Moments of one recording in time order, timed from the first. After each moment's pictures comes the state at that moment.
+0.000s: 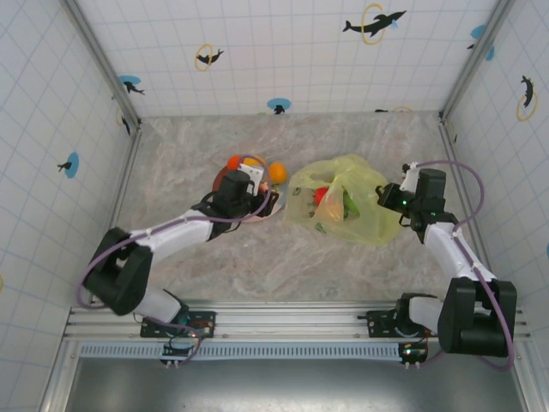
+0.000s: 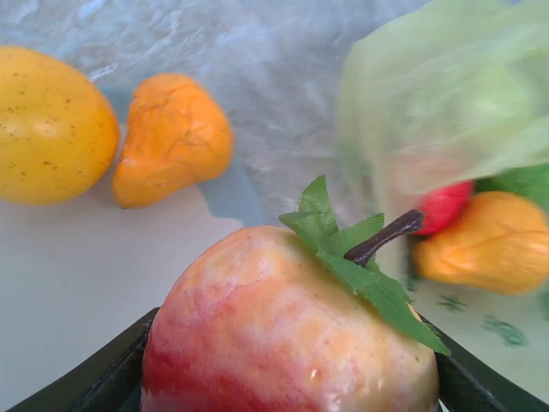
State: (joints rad) left arm -0.64 1.44 0.77 0.06 0.11 -0.26; right arm -0.04 1.17 0.62 -0.10 -0.48 0.40
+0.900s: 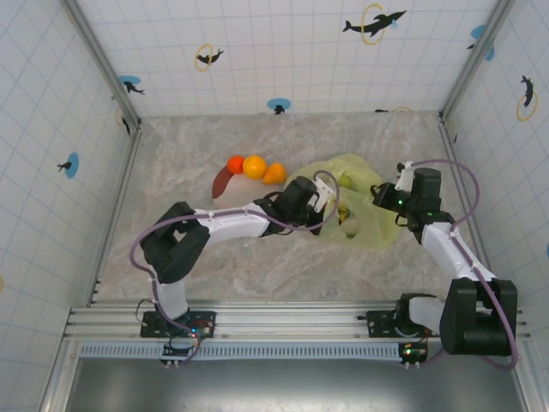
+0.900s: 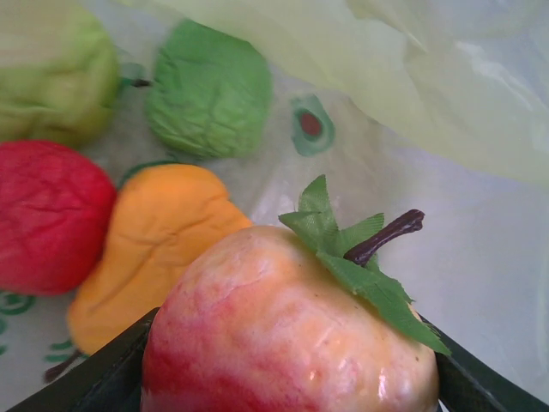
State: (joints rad) left arm -0.96 1.88 1.17 0.02 0.28 -0.17; right arm 0.01 1.17 0.62 -0.08 -0.48 0.41
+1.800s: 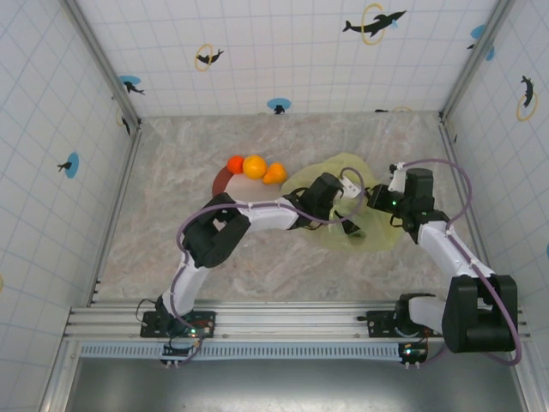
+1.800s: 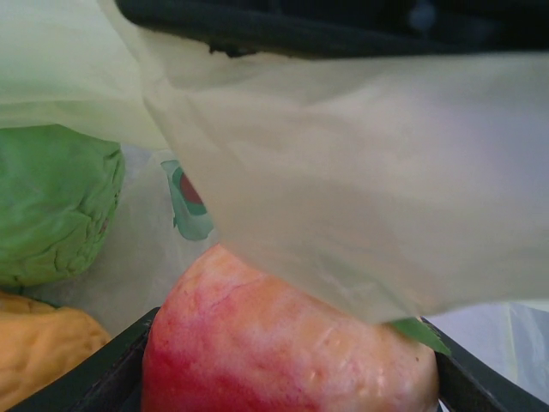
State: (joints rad) left arm -0.97 2.19 1.46 0.12 0.49 -0.26; right arm 0.07 1.19 0.62 -0.08 -0.46 0.41
